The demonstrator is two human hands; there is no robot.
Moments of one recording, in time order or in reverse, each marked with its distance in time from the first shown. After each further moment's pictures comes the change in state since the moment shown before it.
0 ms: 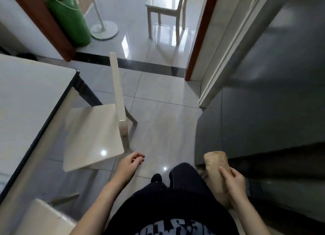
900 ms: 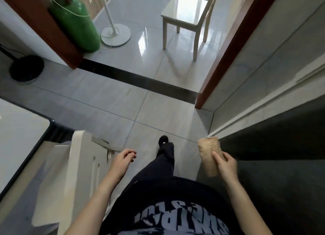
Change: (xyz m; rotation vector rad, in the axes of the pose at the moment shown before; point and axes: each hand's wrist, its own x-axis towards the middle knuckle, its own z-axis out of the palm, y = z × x) left_hand 0.362 0.190 -0.033 -0.146 0.217 -0.200; right_hand 0.348 -0.342 0.141 -0.079 -0.163 -0.113
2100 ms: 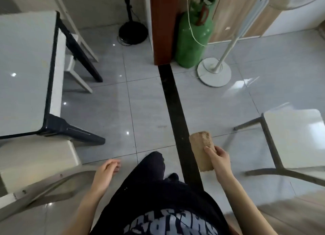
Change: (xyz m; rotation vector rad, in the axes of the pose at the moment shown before) left_hand 0.328 0.240 -0.056 -0.775 0.837 -0.487; right_hand 0.397 -0.546 0.420 -0.588 -0.893 -0.304
